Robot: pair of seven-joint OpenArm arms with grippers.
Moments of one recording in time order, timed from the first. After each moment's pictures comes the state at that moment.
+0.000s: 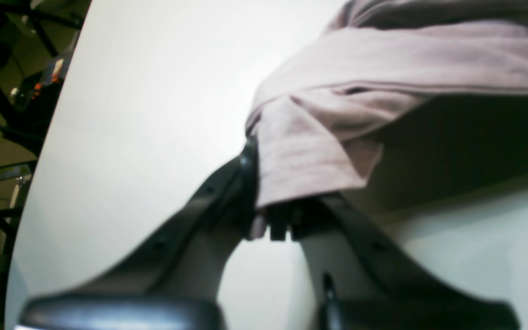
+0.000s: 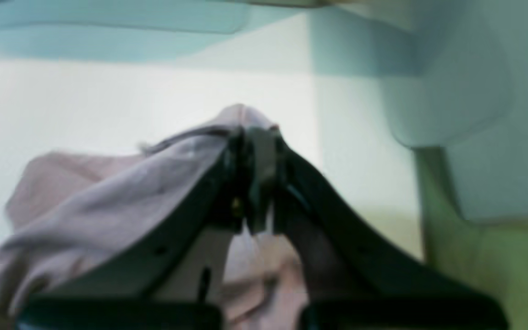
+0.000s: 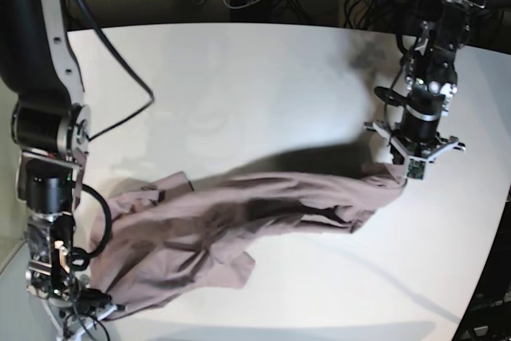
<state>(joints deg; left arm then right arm) 5.7 -27.2 10.7 91.6 -8.0 7.9 18.6 53.7 13.6 6.3 36.5 0.4 10.2 -28.7</state>
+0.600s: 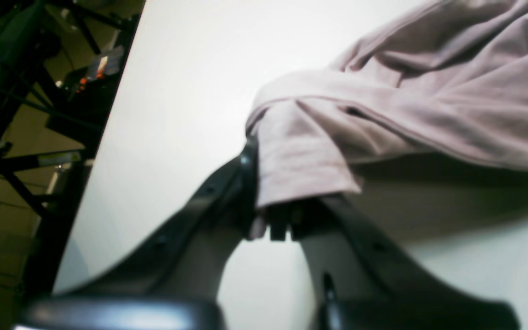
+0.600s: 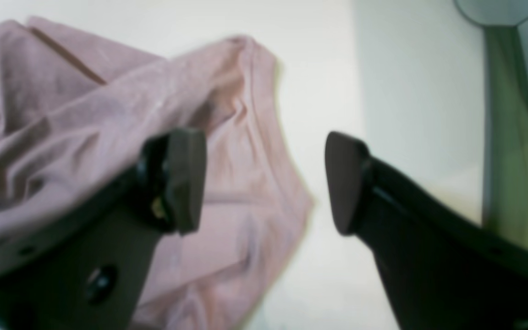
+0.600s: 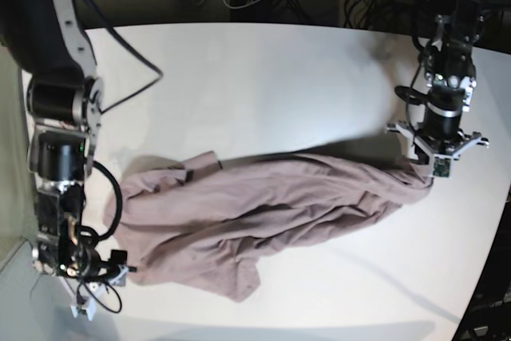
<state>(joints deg) 9.5 -28.3 3.9 94.9 -7.6 7.8 18.7 42.8 11.9 7.2 52.5 4.0 9.6 -52.2</state>
